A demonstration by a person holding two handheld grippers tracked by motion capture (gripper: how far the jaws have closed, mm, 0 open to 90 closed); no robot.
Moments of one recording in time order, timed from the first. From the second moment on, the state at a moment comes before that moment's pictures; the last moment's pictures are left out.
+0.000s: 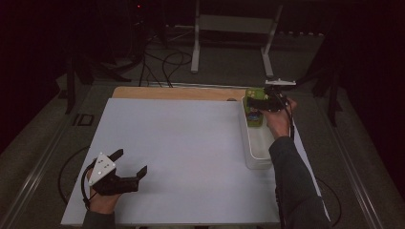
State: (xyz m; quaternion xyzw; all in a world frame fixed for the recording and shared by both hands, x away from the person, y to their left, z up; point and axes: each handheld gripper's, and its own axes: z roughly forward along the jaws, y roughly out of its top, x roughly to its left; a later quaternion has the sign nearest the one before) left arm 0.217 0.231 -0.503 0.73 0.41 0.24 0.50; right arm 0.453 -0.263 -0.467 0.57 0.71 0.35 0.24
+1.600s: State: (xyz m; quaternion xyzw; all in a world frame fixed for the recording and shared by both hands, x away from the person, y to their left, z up) left arm 0.218 0.227 -0.505 0.73 0.41 0.24 0.49; right arm 0.374 -0.239 -0.446 0.47 0.75 0.41 0.24
